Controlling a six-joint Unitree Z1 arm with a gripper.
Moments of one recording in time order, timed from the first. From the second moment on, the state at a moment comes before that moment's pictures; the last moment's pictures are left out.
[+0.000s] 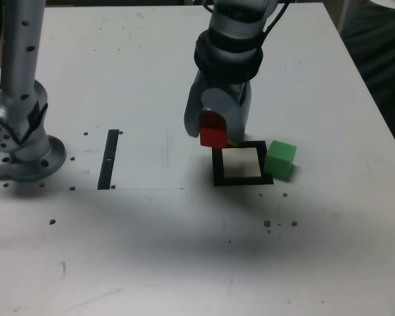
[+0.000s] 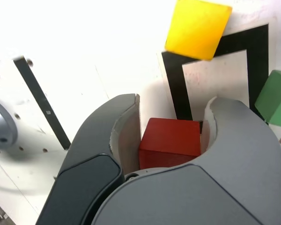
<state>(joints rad) -0.15 1.98 -1.55 1.34 0.11 0.06</state>
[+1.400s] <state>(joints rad) -0.06 2.17 -1.64 1.29 0.04 0.09</state>
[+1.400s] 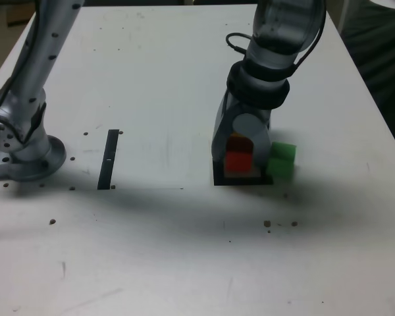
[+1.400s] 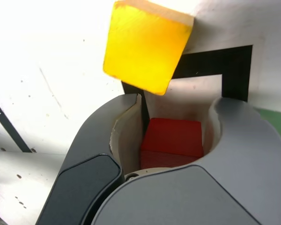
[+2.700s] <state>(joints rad) -0.01 1.98 -1.49 1.26 0.22 0.25</state>
